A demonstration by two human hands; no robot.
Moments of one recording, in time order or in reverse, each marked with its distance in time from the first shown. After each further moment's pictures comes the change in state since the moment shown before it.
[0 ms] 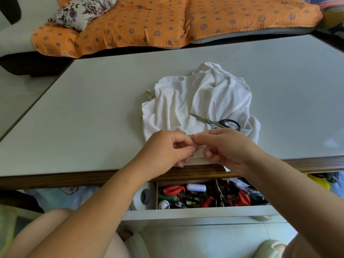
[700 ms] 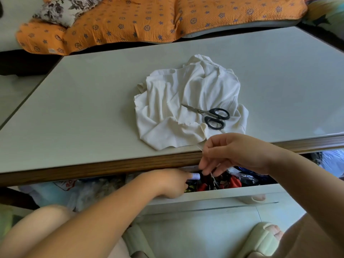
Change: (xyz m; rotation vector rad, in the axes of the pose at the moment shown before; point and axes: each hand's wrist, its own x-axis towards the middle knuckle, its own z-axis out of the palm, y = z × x) left_hand -0.007 -0.053 0.051 0.804 -0.763 -0.149; right_hand -0.043 0.012 -0.035 -0.381 -0.273 0.066
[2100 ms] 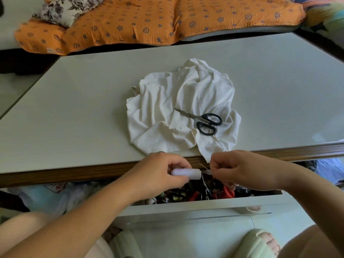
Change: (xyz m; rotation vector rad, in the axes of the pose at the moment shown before) left_hand -0.051 0.023 -0.022 -0.569 0.507 0.065; right_hand -0.031 0.005 -0.016 -0.648 0.029 -0.002
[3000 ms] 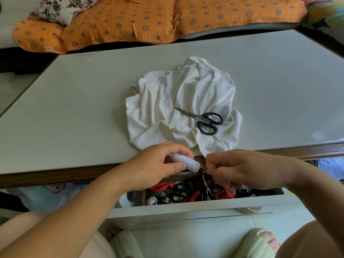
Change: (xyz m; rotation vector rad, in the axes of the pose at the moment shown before) left_hand 0.009 -0.006 -0.016 -0.117 -0.044 0.097; right_hand 0.001 -0.011 -0.006 0.084 -0.121 -0.065
